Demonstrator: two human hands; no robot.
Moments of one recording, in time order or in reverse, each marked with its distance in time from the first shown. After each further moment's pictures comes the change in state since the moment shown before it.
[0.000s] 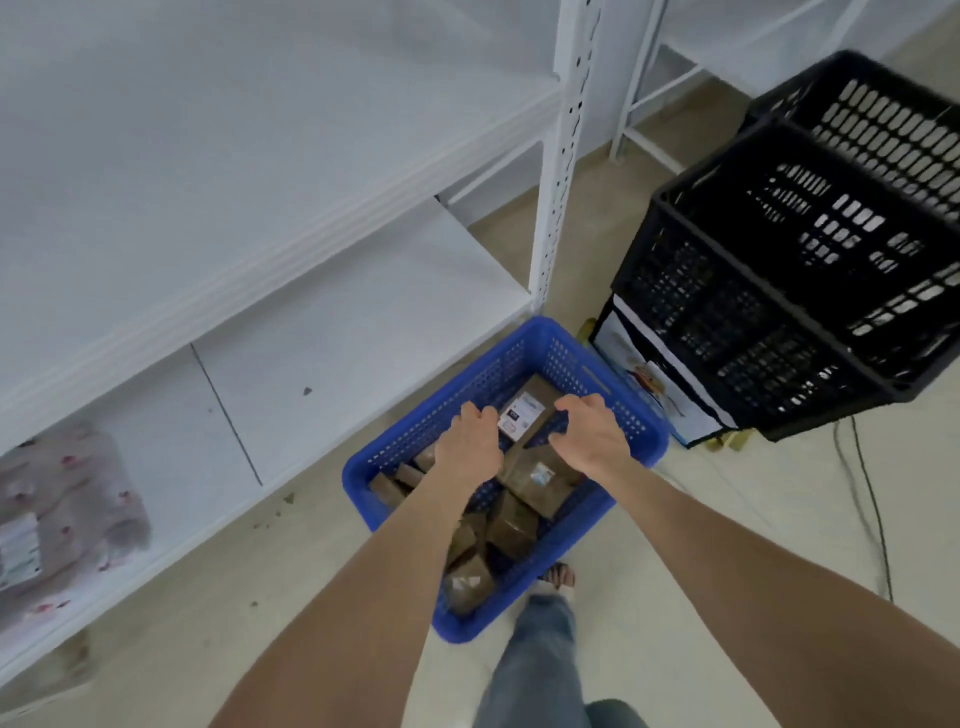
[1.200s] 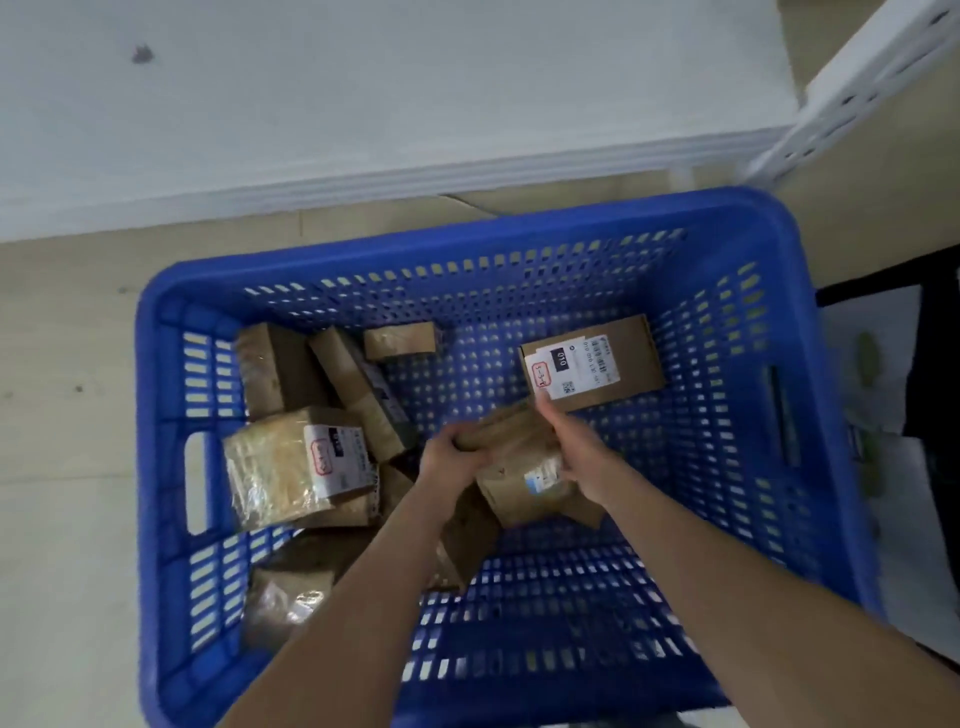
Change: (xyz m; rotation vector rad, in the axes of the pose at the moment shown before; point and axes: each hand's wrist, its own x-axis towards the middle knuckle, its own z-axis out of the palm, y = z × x) left_hand 0.293 -0.069 0.380 -1.512 0.154 -0.966; right_hand 0.388 0.146 0.295 0.546 -0.703 0.305
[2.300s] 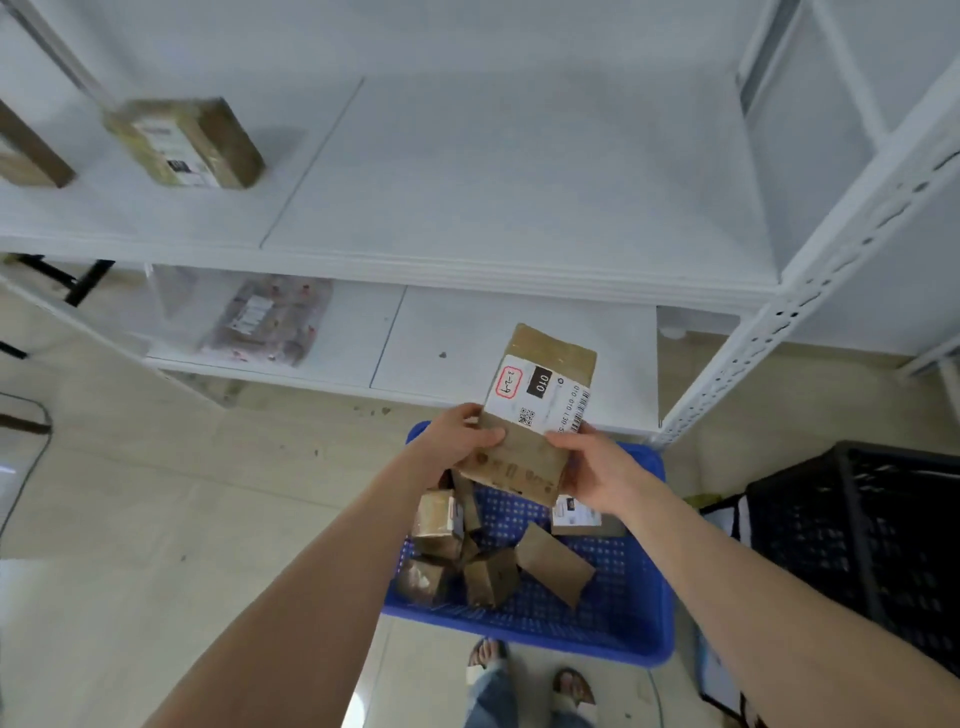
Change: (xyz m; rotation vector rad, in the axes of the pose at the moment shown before) left_hand -0.516 0.246 -0.192 -0.003 -0.056 0.352; right_hand -0.533 -0.189 0.021 0.153 -0.389 -0.282
